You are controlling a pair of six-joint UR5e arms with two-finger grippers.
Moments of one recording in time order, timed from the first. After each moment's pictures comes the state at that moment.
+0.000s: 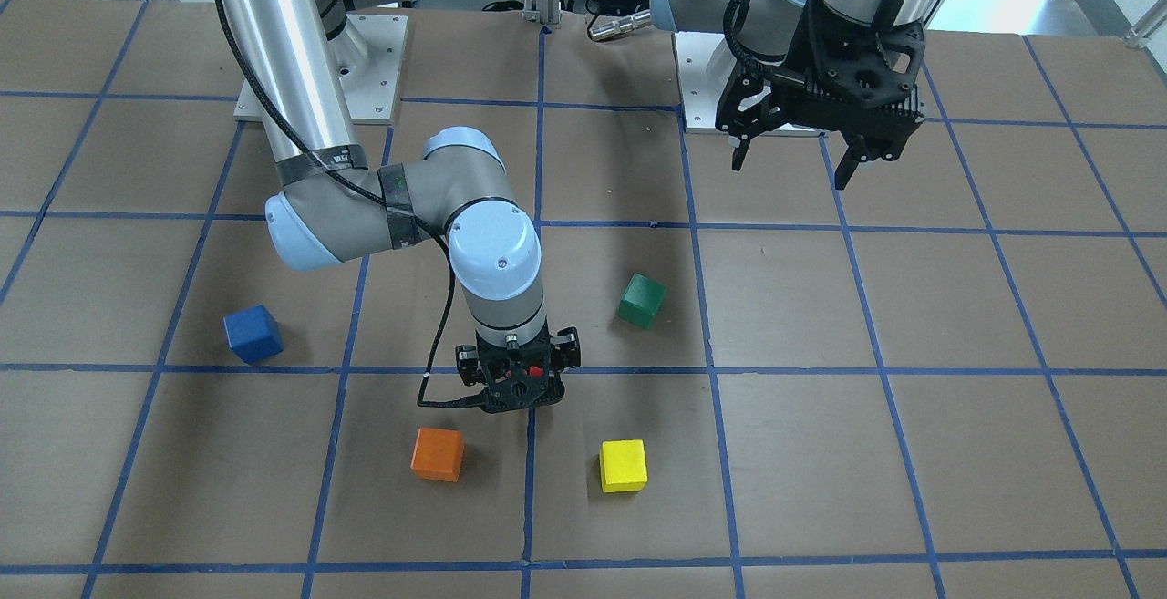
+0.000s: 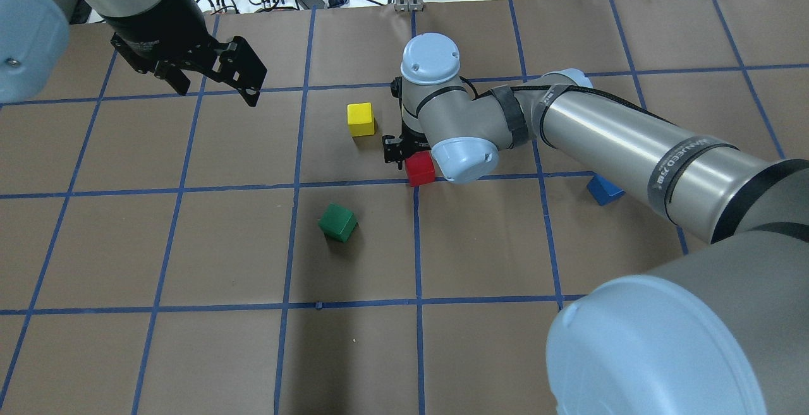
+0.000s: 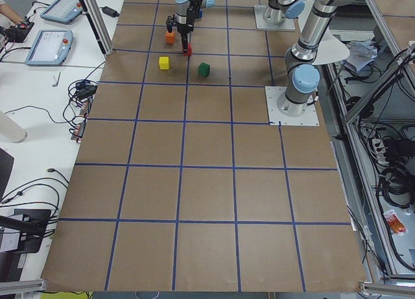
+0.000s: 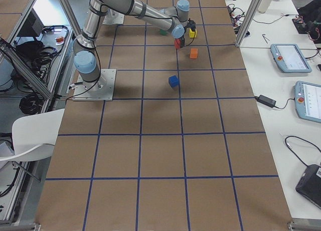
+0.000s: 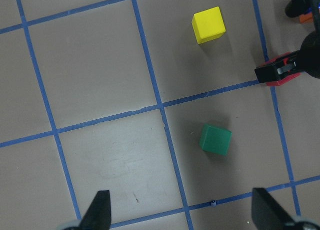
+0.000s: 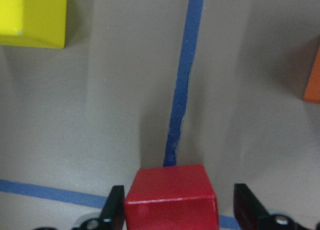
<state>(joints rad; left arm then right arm) -1.60 -1.57 -1.51 -1.56 1.58 0.19 1.91 -0.99 1.63 -2.27 -1.52 0.19</state>
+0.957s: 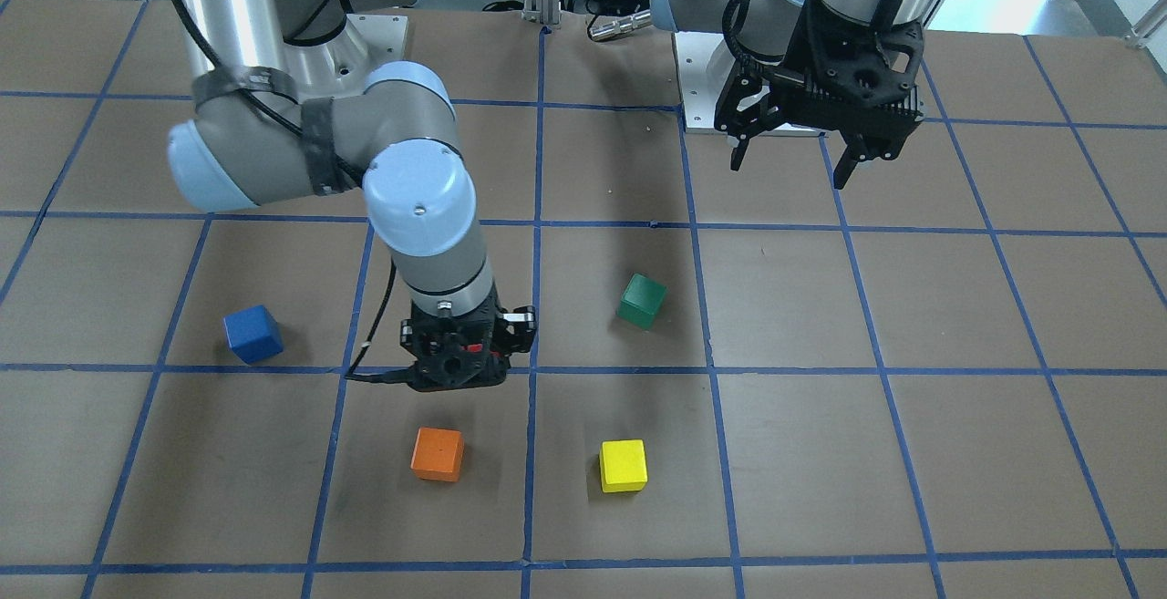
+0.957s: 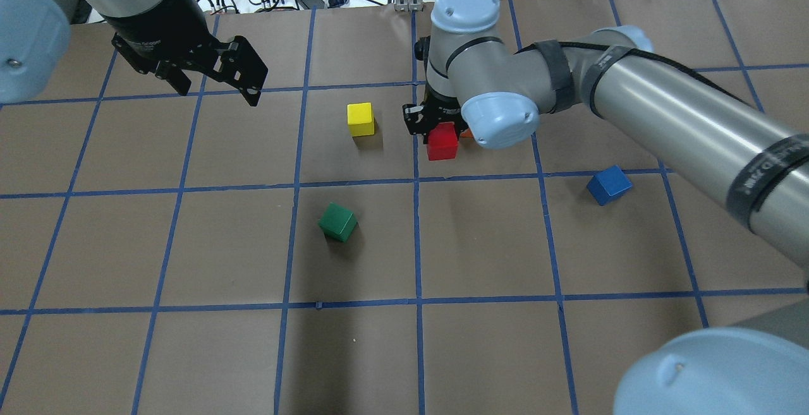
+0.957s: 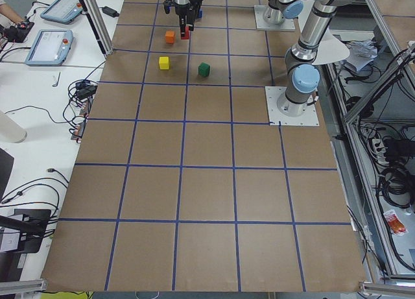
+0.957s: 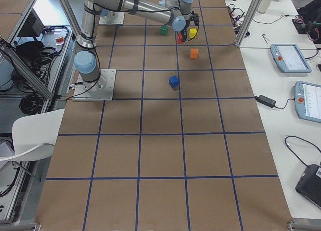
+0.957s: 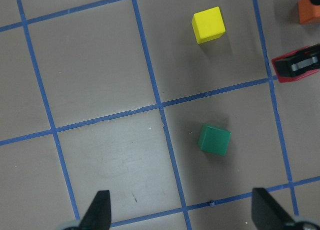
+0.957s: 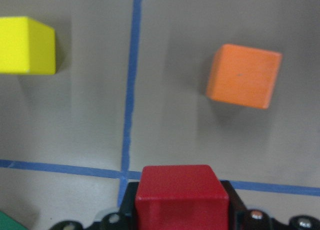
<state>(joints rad) -1.60 -1.57 -1.51 -1.56 1.58 0.18 1.81 -1.16 1.59 -2.07 -1.50 0.18</state>
